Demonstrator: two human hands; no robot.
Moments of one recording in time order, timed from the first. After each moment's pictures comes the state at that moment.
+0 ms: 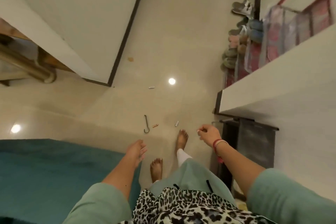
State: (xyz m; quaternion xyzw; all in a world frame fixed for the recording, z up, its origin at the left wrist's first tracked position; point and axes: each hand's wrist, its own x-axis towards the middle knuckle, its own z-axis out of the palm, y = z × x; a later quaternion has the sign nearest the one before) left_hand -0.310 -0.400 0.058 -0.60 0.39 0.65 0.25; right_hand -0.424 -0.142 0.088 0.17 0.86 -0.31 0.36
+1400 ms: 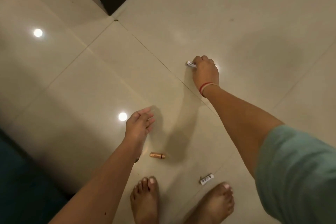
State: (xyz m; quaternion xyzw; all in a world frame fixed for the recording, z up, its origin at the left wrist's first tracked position) left_hand -0.476 -0.440 -0.475 -0.65 0.31 0.69 -0.05; right_hand -0.720 -0.402 -0.536 -0.33 0.93 -0.07 0.17
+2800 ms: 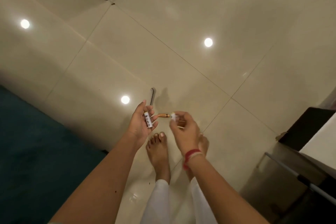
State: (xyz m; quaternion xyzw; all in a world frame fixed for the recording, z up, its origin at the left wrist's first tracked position) left_hand -0.408 -0.411 -0.379 -0.63 0.20 0.75 0.06; right_hand -0.467 -0.283 -0.363 0.09 0.82 -0.45 0.35
